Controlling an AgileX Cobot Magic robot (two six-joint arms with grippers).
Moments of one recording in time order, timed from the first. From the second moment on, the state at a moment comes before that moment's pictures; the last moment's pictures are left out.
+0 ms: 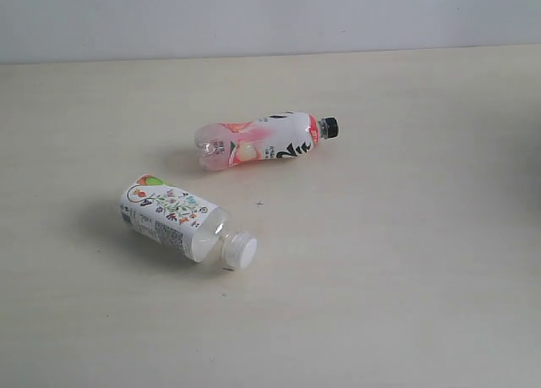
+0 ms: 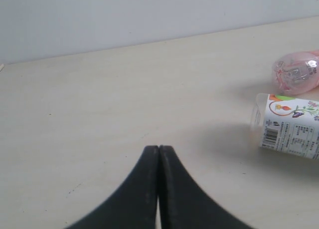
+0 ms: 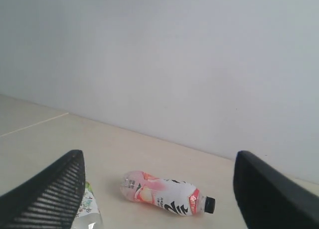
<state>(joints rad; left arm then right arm) 0.01 0.01 0.00 0.11 0.37 0.03 0.38 0.08 -0.33 0.65 0.38 -0.60</state>
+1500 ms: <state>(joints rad) 0.01 0.01 0.00 0.11 0.37 0.03 0.38 0.03 -0.33 0.65 0.38 -0.60</state>
